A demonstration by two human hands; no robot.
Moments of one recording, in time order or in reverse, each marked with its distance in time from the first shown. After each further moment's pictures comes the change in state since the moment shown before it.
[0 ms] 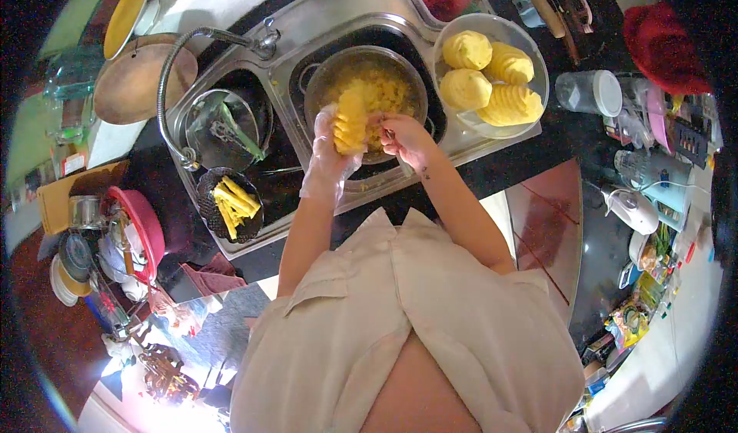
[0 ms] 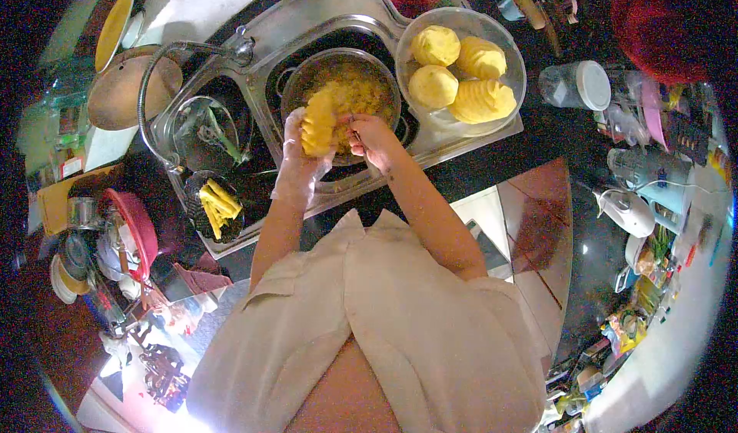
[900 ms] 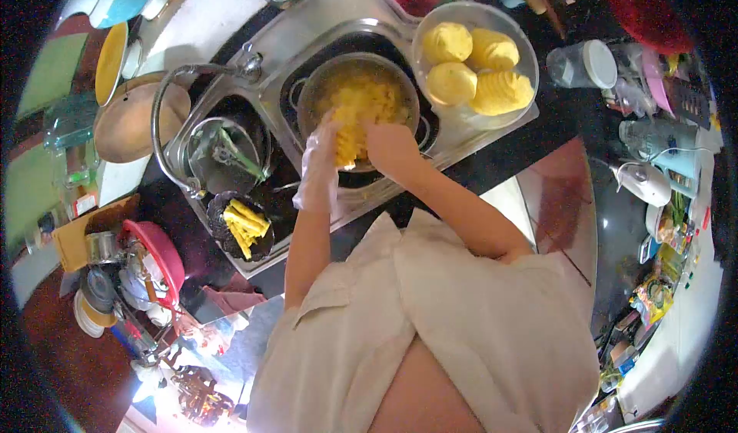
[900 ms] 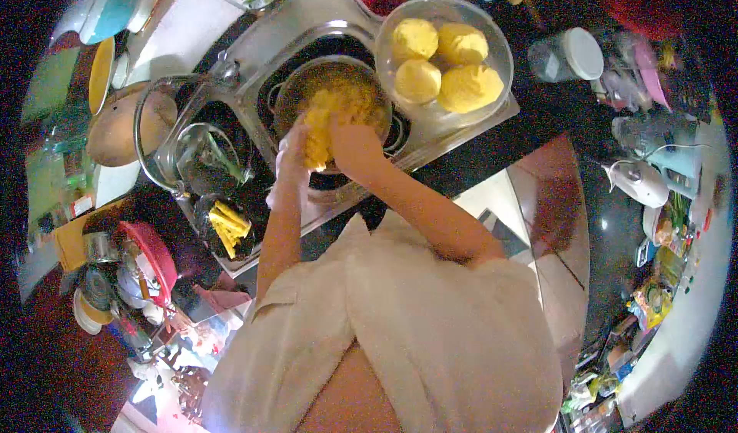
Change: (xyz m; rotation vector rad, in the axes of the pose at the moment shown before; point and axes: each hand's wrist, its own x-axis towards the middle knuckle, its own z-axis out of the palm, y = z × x) left_hand 0.002 0.010 0.019 0.784 0.397 0.159; right_hand -0.015 0.008 0.031 -1.668 0.387 -0.537
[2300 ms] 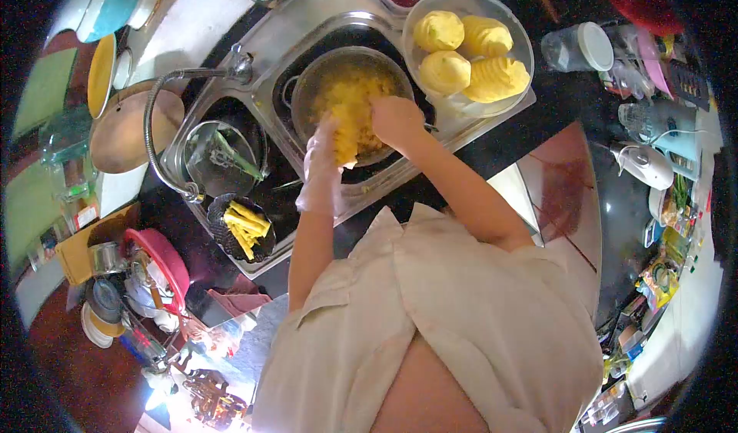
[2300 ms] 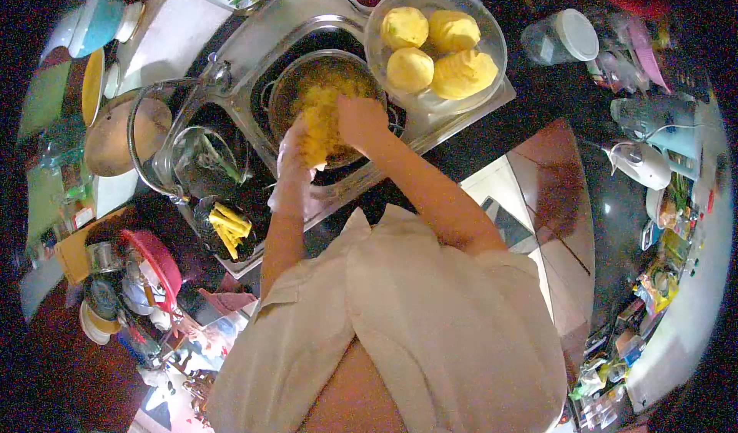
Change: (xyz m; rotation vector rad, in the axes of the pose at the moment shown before) left_hand 0.015 -0.026 -0.005 -0.186 0.063 -0.267; right_hand 0.011 0.014 -0.015 0.033 -0.029 0.033
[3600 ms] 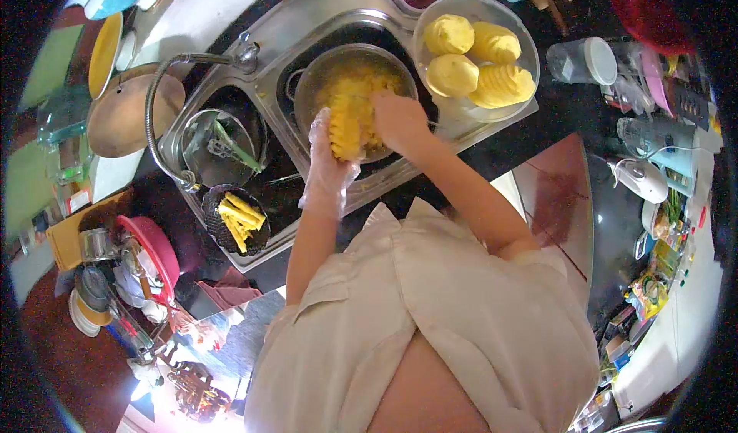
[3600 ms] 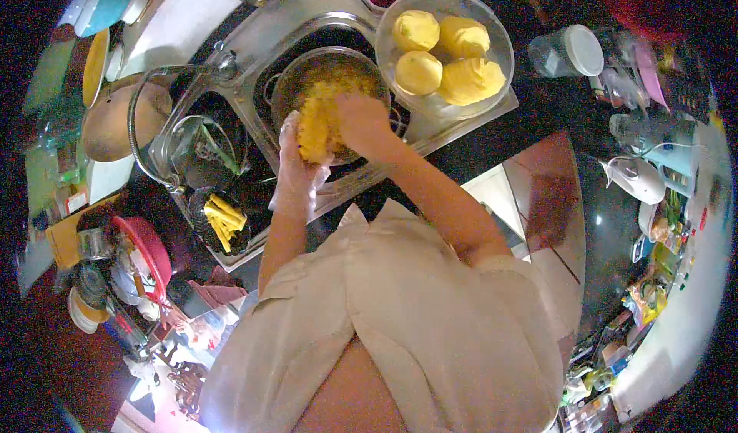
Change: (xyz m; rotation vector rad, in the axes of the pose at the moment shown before) left_hand -0.057 0.022 0.031 -0.399 -0.199 -0.015; right_hand 0.000 0.008 0.000 -0.104 0.209 -0.137
